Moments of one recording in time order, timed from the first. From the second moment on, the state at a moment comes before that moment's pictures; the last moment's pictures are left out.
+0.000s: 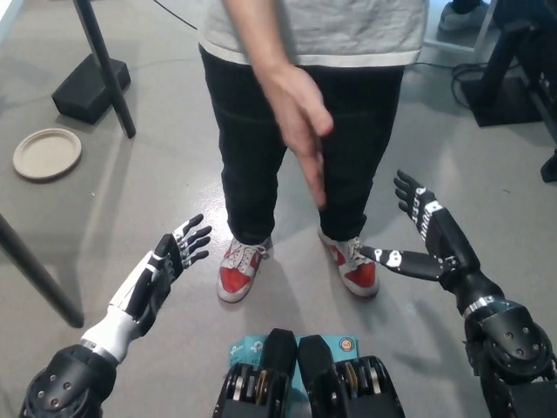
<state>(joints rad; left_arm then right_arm) -0.26 0.23 -0.02 0.30 -0.17 -0.17 -0.37 -0.38 -0.11 0.04 0.29 0.06 -0.10 0.17</state>
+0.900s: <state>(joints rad) -0.25 0.23 -0.02 0.30 -0.10 -0.23 -0.34 -0.75 -0.07 0.14 0.35 -0.02 0.10 0.16</state>
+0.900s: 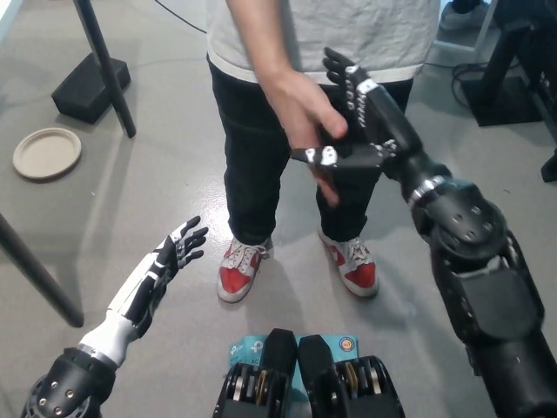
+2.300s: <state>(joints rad) -0.25 0.24 -0.03 0.31 -0.09 -0.20 -0.34 -0.75 -0.03 0.20 0.32 -0.17 0.12 0.10</state>
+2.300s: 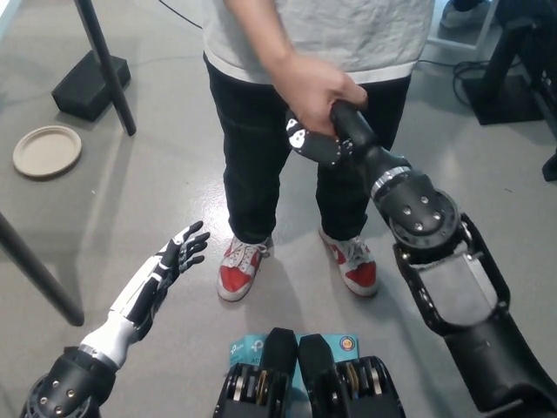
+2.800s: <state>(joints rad) -0.25 0.24 -0.03 0.32 -0.09 -0.20 -0.34 -0.62 -0.09 0.20 -0.22 -0.16 0.26 0.17</state>
